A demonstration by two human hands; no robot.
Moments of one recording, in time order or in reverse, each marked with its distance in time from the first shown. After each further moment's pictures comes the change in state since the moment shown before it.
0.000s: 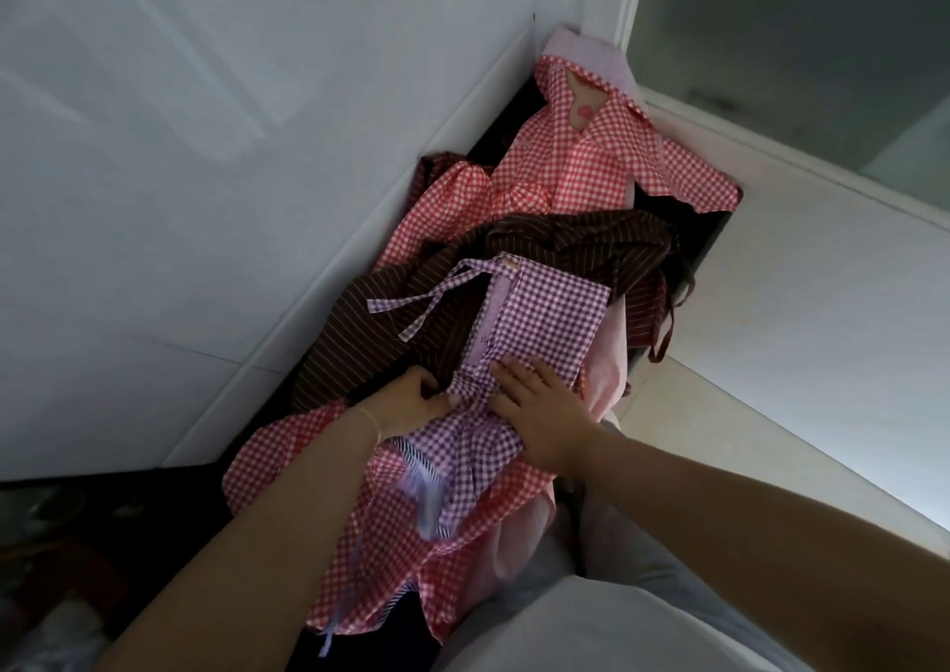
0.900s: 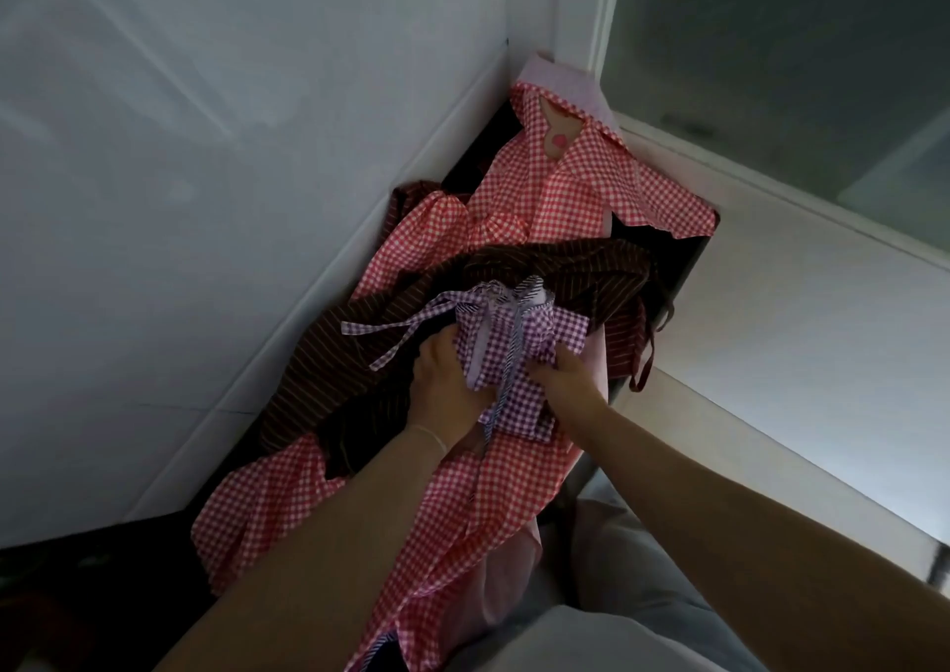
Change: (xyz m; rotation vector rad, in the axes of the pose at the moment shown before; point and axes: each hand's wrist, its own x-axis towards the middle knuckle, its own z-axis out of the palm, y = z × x) left_hand 0.034 0.081 0.025 -0.210 0.478 0.202; right_hand 0.016 0.042 -0.051 1.664 0.372 0.784
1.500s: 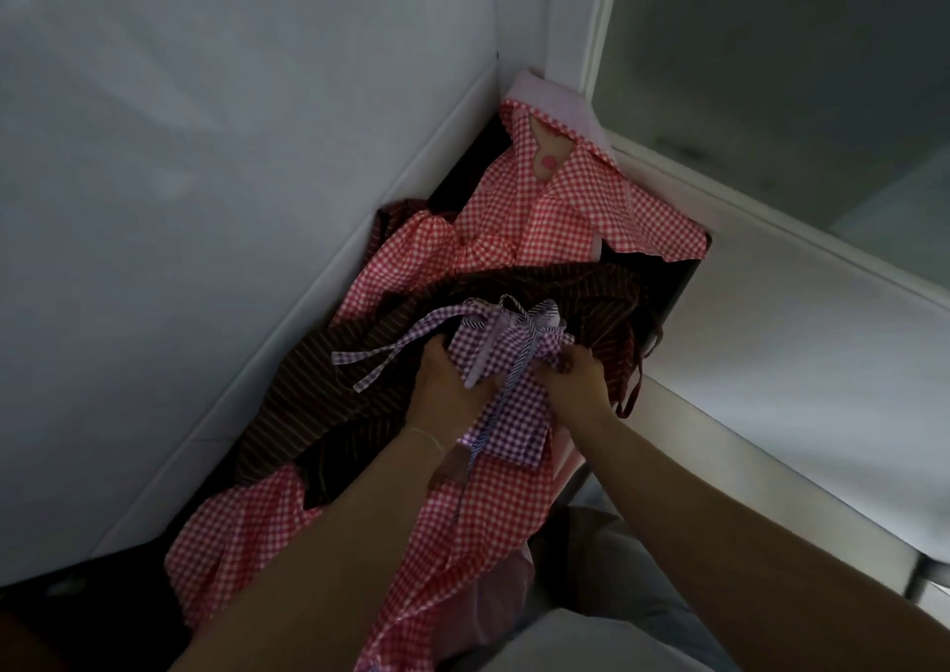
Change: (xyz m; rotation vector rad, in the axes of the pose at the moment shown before) left_hand 0.029 0.025 0.005 -0.367 -0.064 -0.152; right_hand 0.028 -0.019 -0.027 -0.313 0.242 0.030
